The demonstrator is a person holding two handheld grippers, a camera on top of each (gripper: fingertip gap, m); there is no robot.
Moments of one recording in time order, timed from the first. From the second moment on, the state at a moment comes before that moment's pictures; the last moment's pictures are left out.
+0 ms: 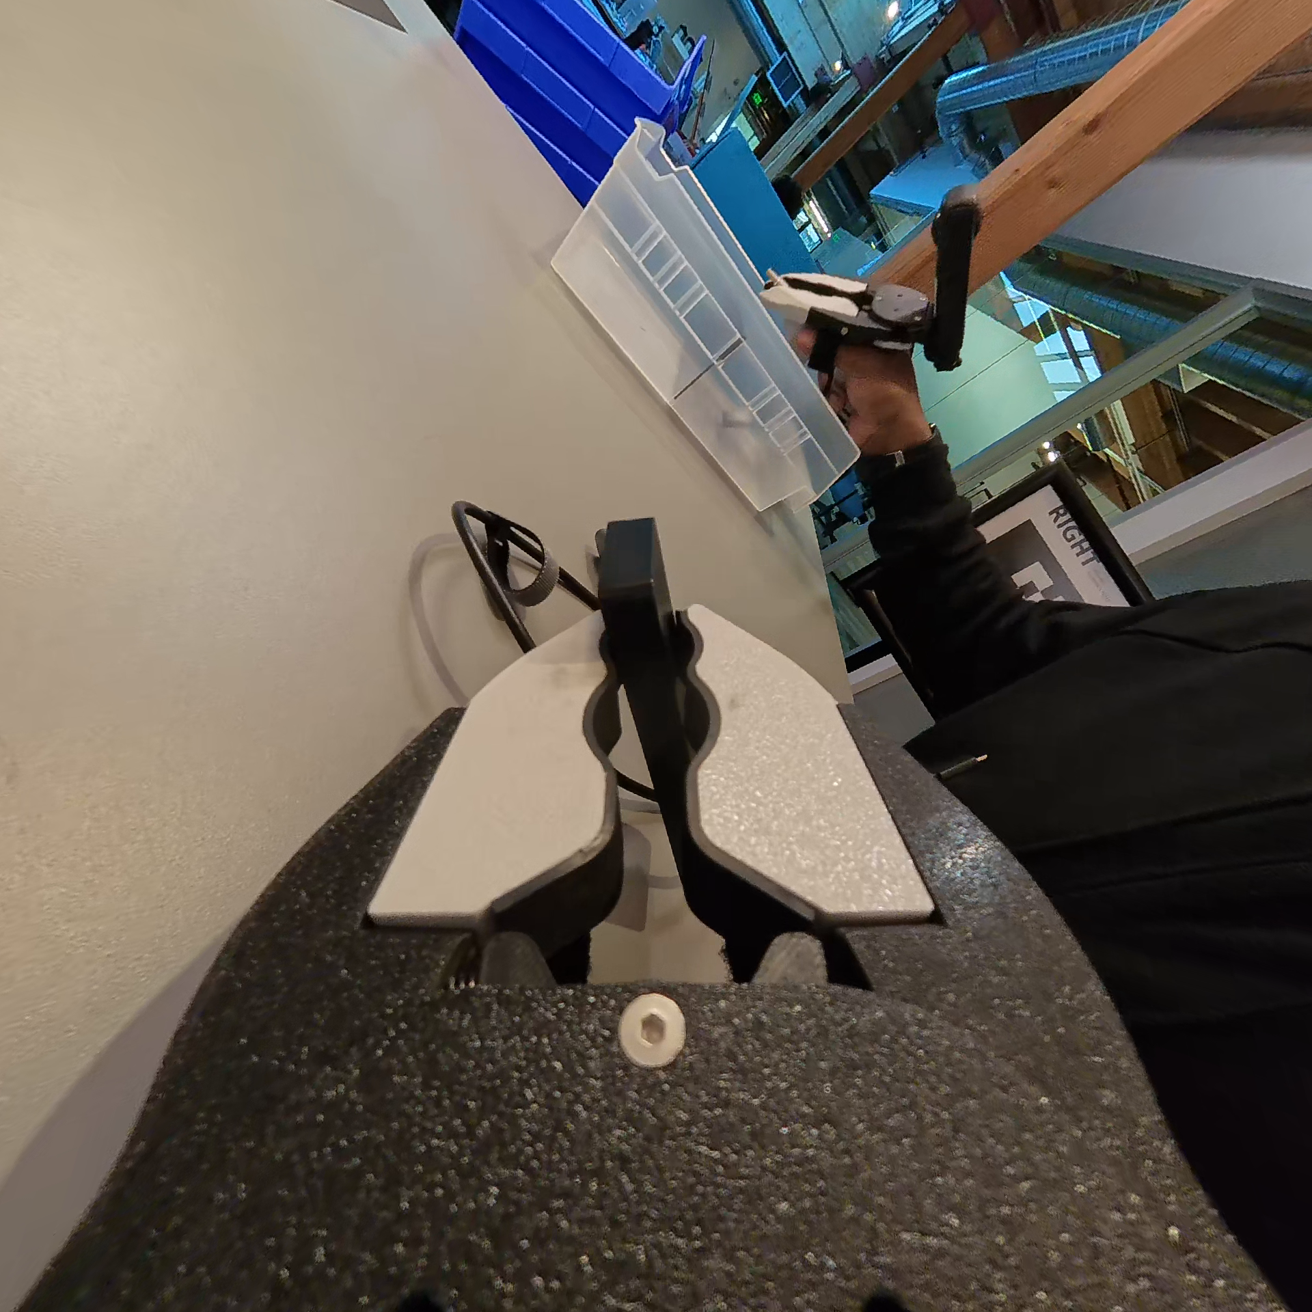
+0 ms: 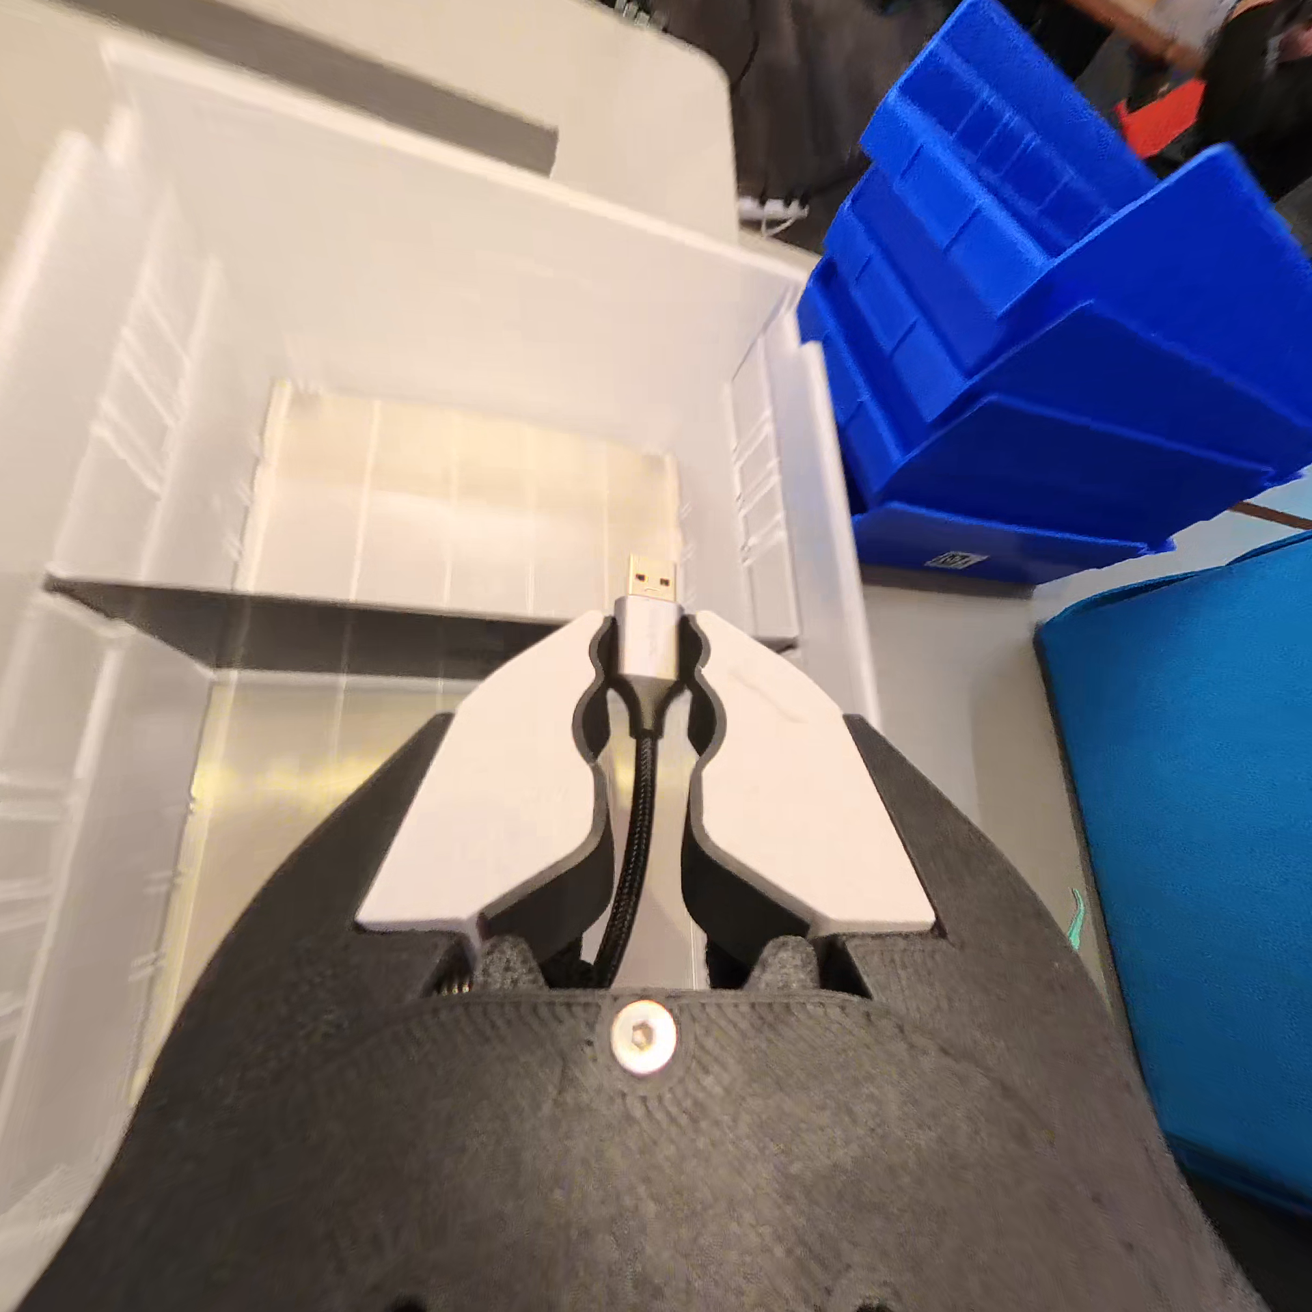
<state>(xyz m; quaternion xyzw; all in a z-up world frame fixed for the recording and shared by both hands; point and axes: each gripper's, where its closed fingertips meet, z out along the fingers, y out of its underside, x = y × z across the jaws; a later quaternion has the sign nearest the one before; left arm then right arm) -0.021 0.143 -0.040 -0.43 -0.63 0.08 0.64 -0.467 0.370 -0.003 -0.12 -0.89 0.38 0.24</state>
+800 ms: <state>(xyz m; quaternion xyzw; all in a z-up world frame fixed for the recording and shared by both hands) -0.015 0.141 -0.027 -0.43 -0.62 0.10 0.65 -0.451 0.383 -0.013 0.10 -0.93 0.23 0.28</state>
